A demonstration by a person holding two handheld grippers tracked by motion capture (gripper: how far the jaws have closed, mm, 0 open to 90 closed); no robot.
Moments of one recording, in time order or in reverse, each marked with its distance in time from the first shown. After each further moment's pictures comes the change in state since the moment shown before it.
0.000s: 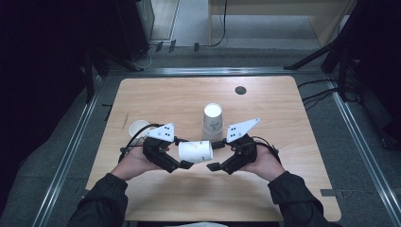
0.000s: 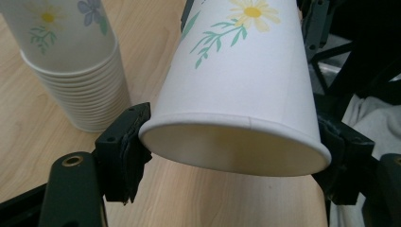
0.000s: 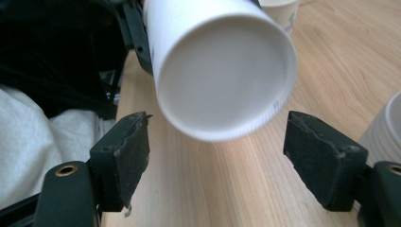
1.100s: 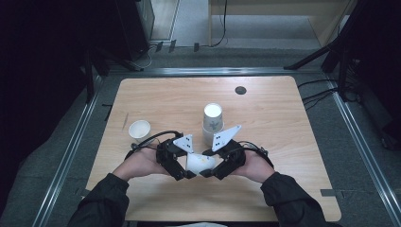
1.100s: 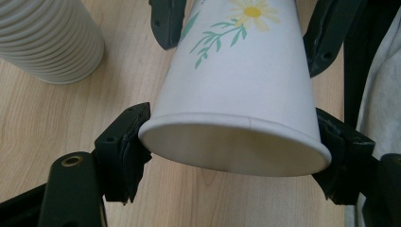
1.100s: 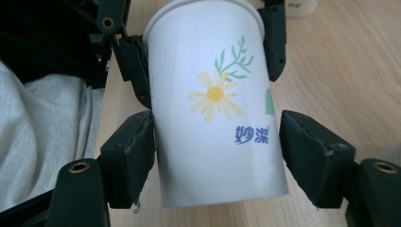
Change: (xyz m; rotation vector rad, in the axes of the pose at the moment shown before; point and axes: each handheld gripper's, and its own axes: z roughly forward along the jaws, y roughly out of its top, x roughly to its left) left arm -0.008 0.010 0.041 0.344 -0.006 0.075; right arm 0.003 -0.003 0.037 0.137 0.008 -0.062
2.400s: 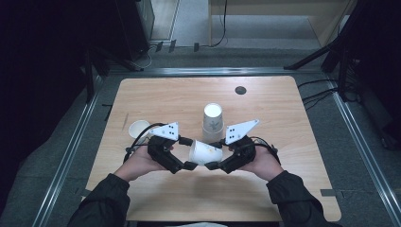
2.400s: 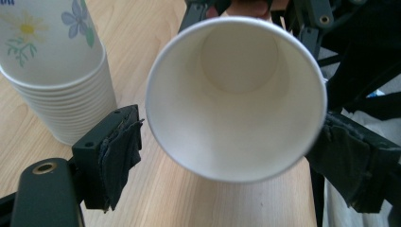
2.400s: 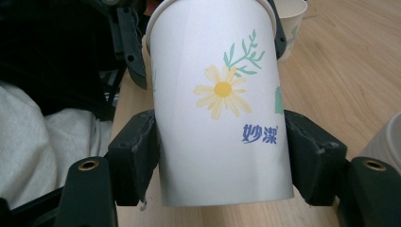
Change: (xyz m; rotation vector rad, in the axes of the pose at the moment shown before) left arm 0.007 -0.014 -0.024 -0.404 -0.054 -0.113; right arm -0.001 0.000 -0.035 -0.164 -0.006 0.006
